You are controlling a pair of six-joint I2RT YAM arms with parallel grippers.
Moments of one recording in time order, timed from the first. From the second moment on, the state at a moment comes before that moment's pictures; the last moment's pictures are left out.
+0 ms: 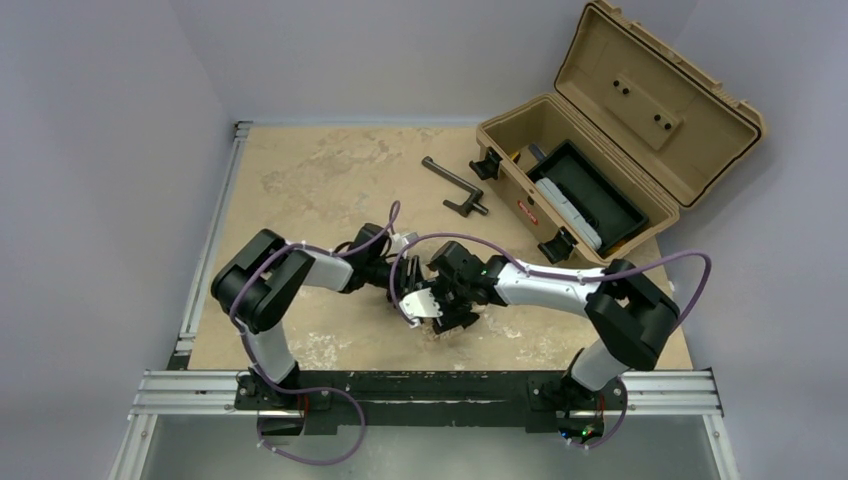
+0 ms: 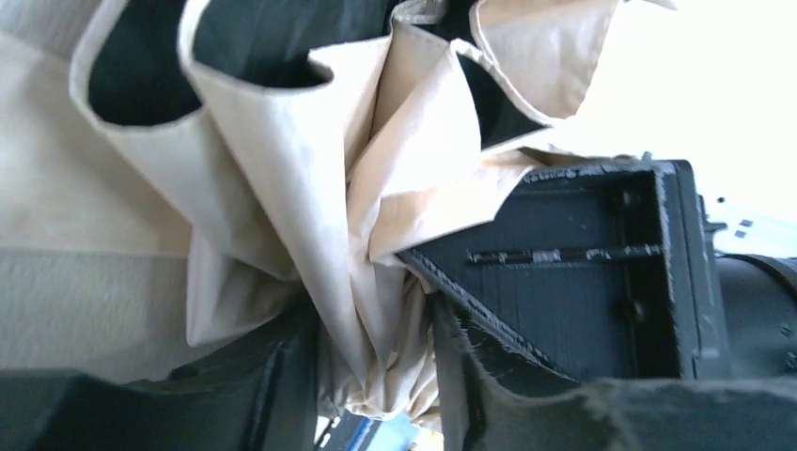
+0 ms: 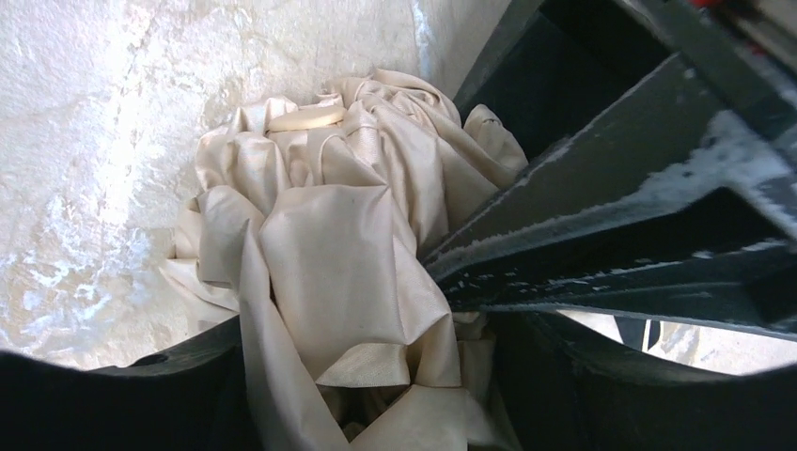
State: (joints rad) left arm -0.59 1.81 0.69 0.26 0.90 -0.83; right arm 0.92 1.59 0.85 -0.38 -0.25 -1.06
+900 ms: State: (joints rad) left arm -0.50 0.57 0.26 -0.04 0.39 -0.68; right arm 0.85 1.72 0.96 -0.32 -0.41 -1.01
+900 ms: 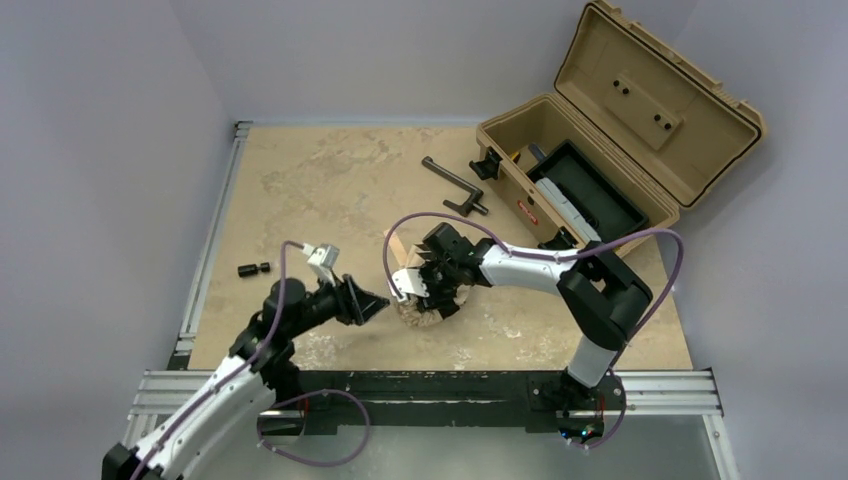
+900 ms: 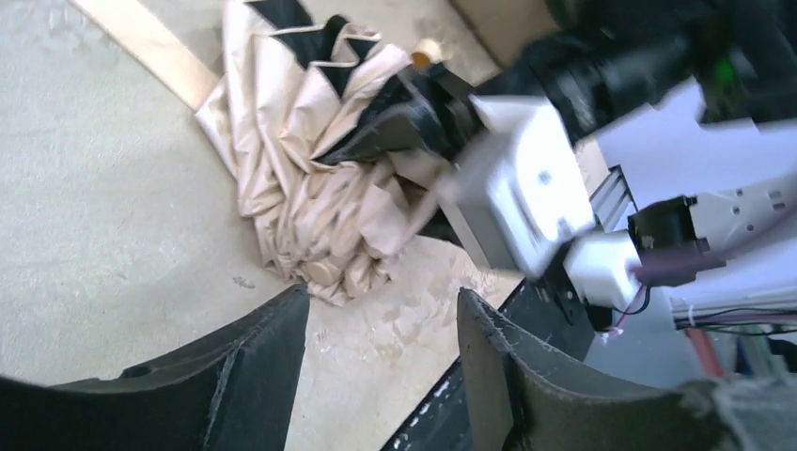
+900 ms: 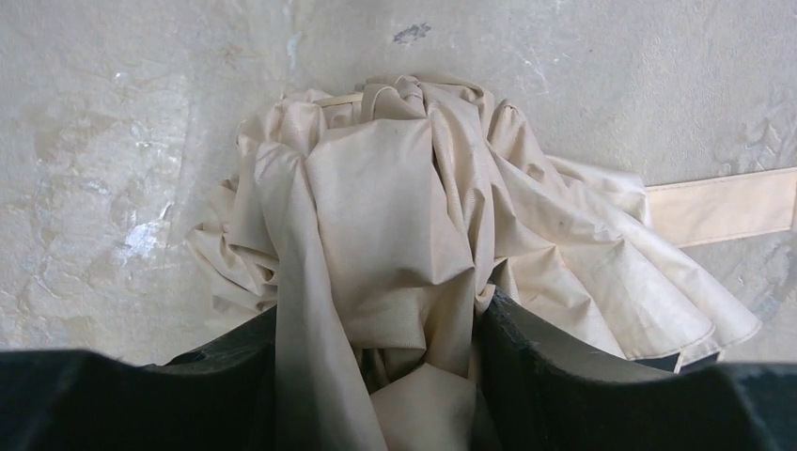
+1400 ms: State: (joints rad) left arm -0.67 0.20 0.01 0.15 0.14 -0.55; right arm 0.77 1.89 1.18 -0.51 -0.57 -0.89
